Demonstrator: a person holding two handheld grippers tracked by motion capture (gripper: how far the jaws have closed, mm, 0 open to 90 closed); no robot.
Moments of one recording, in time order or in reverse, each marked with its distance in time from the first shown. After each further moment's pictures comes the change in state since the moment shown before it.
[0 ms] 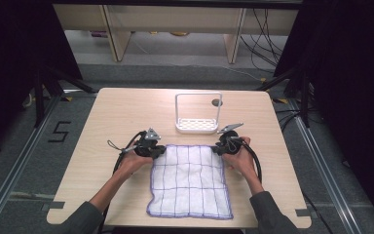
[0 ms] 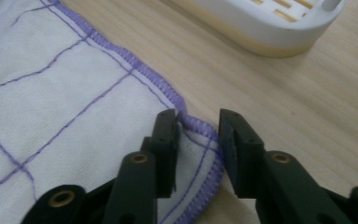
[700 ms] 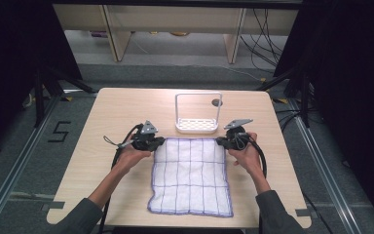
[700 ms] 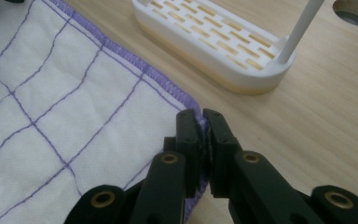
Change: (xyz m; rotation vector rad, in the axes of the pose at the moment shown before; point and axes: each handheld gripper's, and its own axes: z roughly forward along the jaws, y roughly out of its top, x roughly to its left) left arm 0.009 0.018 -0.019 -0.108 0.031 0.006; right arm -0.008 0.006 -0.029 -0.118 0.007 -0.015
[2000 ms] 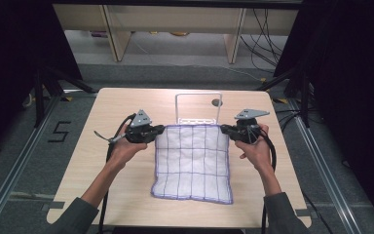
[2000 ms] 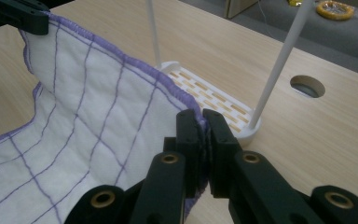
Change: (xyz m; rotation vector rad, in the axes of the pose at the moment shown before) left arm -0.007 0.035 -0.043 -0.175 -0.003 0.025; right arm 0.008 0.030 -0.061 -0.171 0.007 -0.021
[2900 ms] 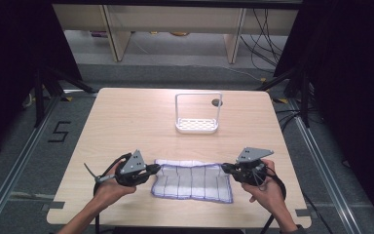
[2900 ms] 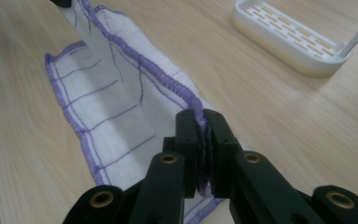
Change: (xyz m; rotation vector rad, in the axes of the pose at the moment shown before) left arm -0.071 -0.070 -0.055 0.076 -0.136 0.148; right arm 0.069 -0.068 -0.050 0.108 0.105 -0.103
